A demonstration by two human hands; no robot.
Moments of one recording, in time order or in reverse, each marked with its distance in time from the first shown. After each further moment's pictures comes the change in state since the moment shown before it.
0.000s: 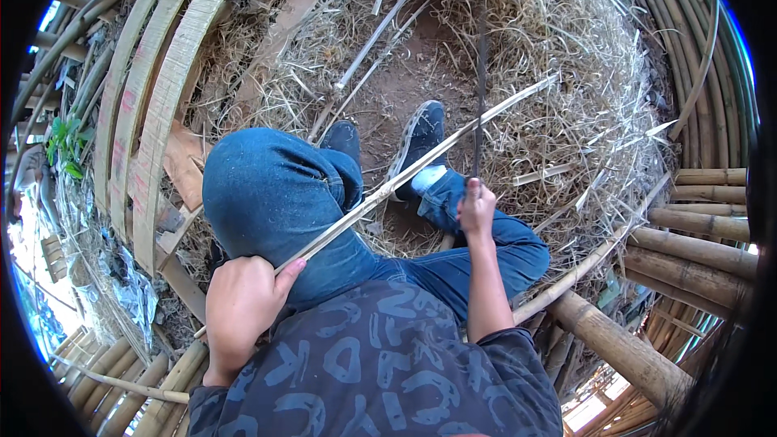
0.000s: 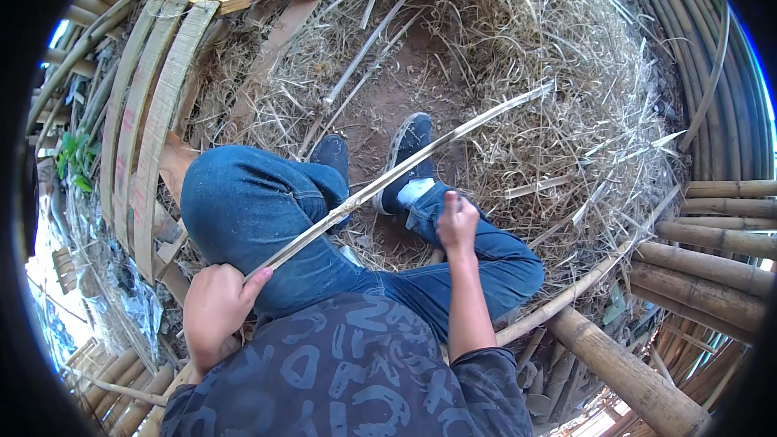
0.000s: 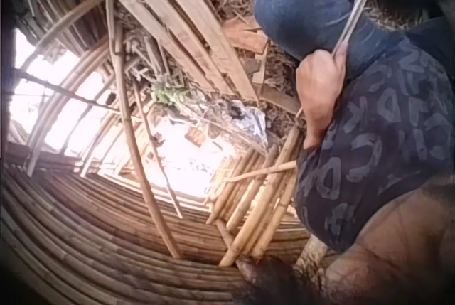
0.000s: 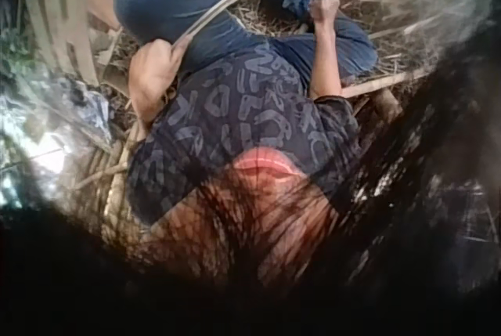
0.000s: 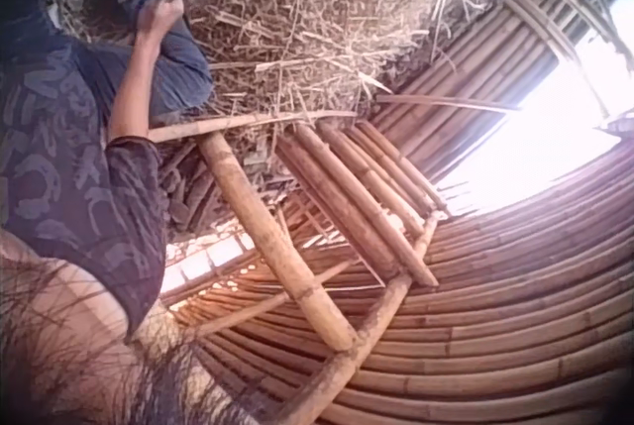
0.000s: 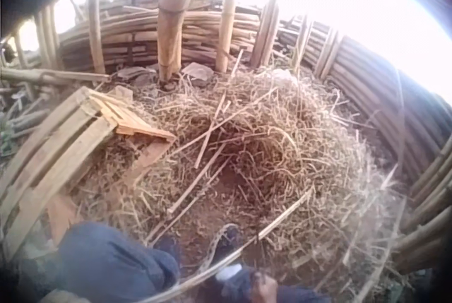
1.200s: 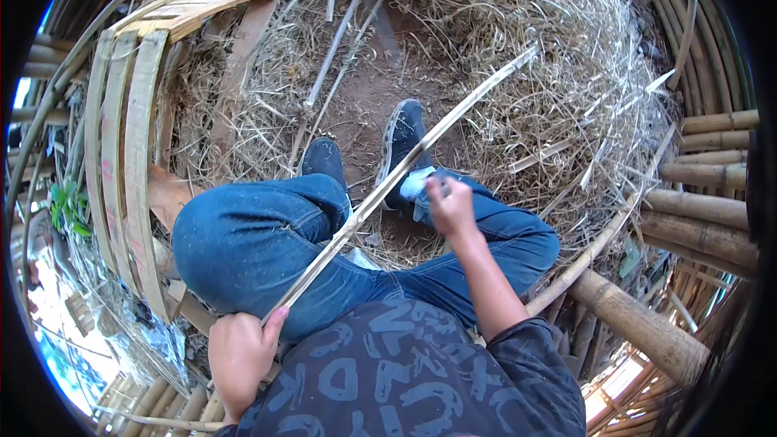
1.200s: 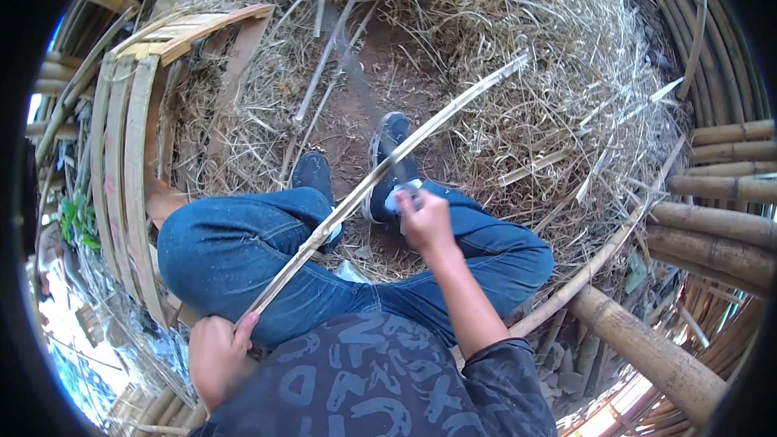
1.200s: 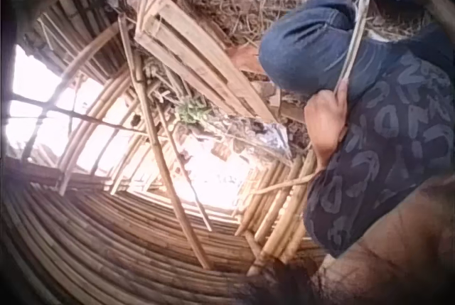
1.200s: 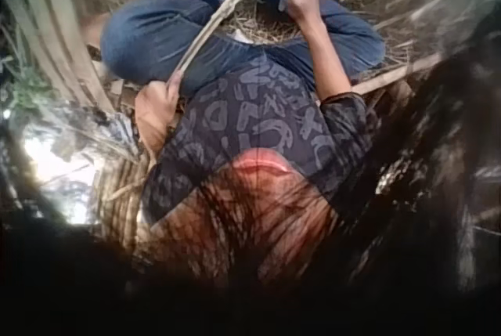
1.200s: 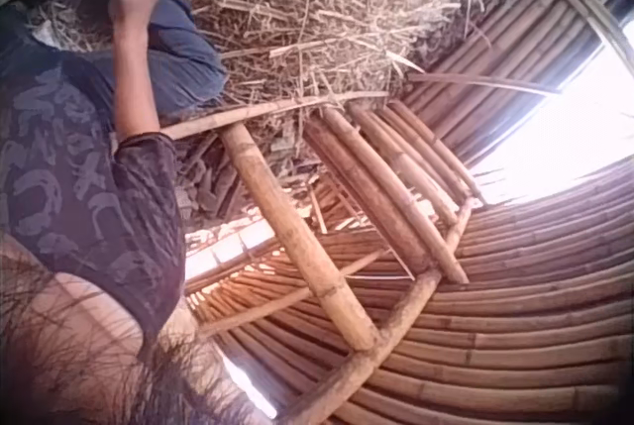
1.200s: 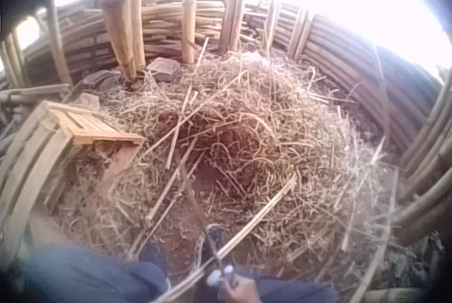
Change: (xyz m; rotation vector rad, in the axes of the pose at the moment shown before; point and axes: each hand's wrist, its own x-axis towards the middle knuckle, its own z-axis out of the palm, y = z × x) left_hand 0.001 0.000 0.004 0.007 -0.082 -0.101; right_hand 0.009 -0.034 0.023 -0.099 -0.054 -0.209
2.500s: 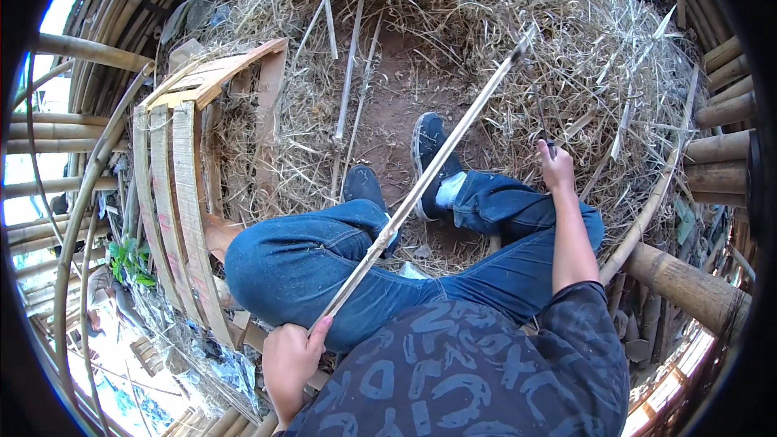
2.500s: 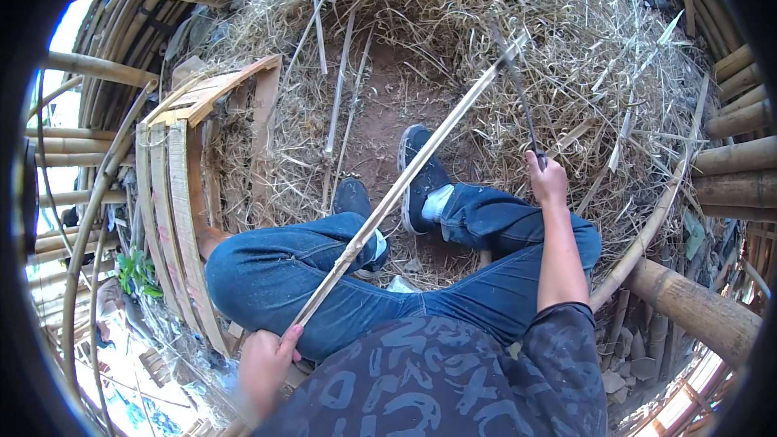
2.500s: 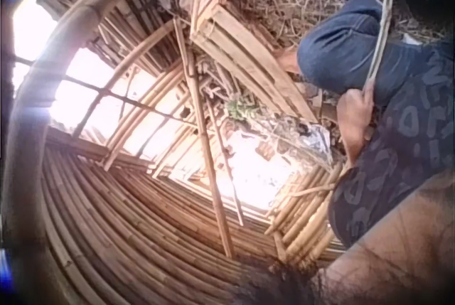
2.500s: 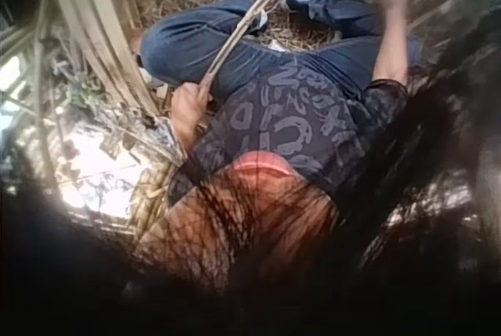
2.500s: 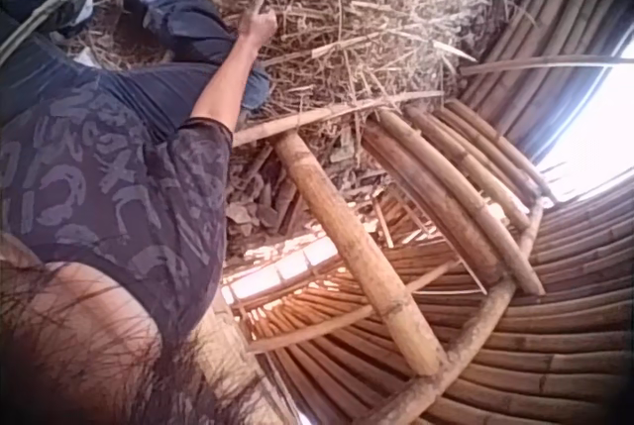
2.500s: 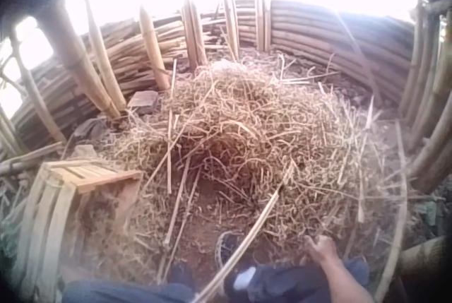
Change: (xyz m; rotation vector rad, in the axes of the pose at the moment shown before) left_hand -0.001 0.005 -0.005 -0.024 -0.138 -0.098; right_hand 0.048 0.143 -0.132 -0.315 0.337 0.311
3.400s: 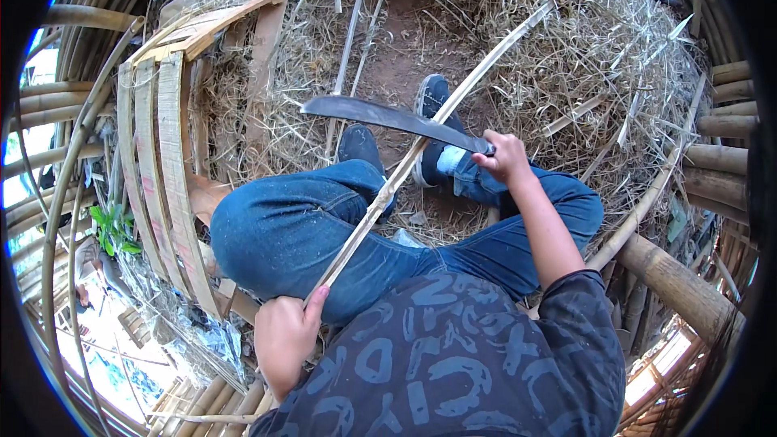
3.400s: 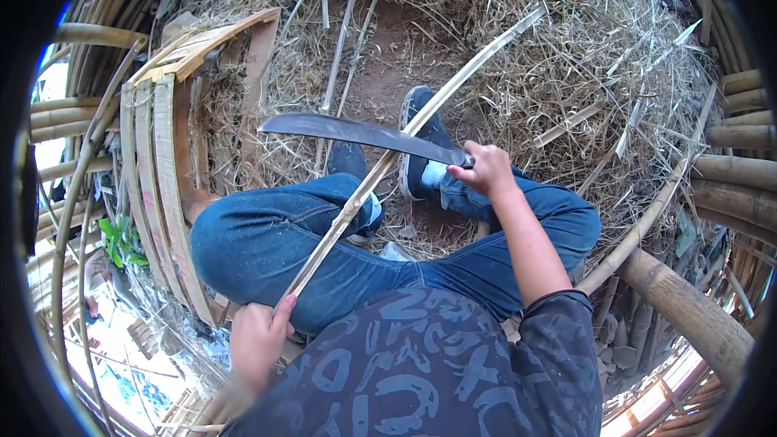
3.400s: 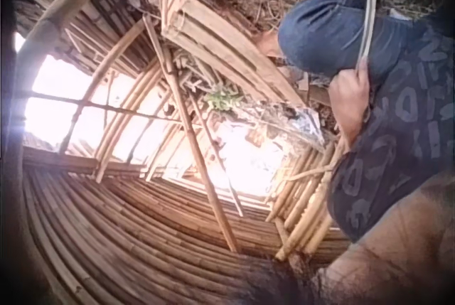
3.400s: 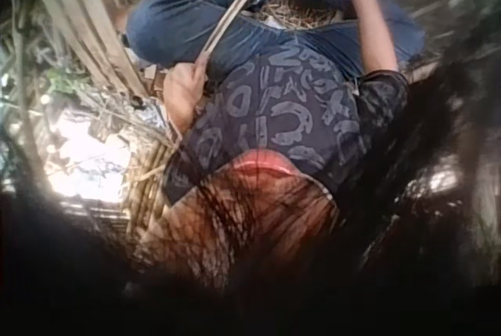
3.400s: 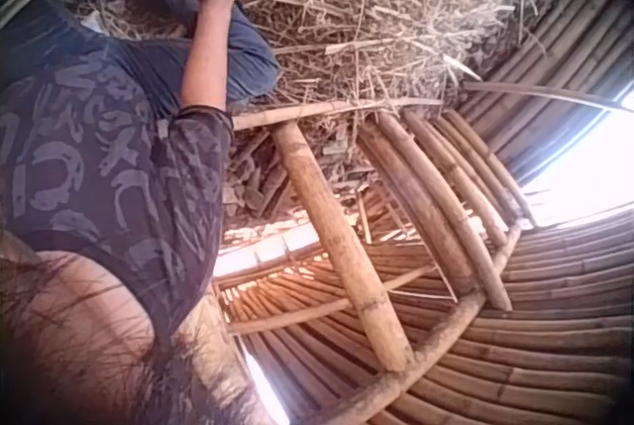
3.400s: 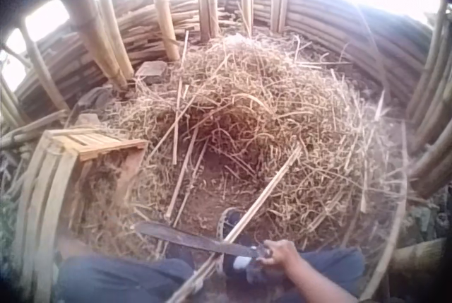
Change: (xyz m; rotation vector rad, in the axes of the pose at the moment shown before) left_hand 0.004 -0.002 0.007 0.002 0.107 0.066; right_hand -0.062 -0.082 0.061 -0.179 -0.358 -0.588
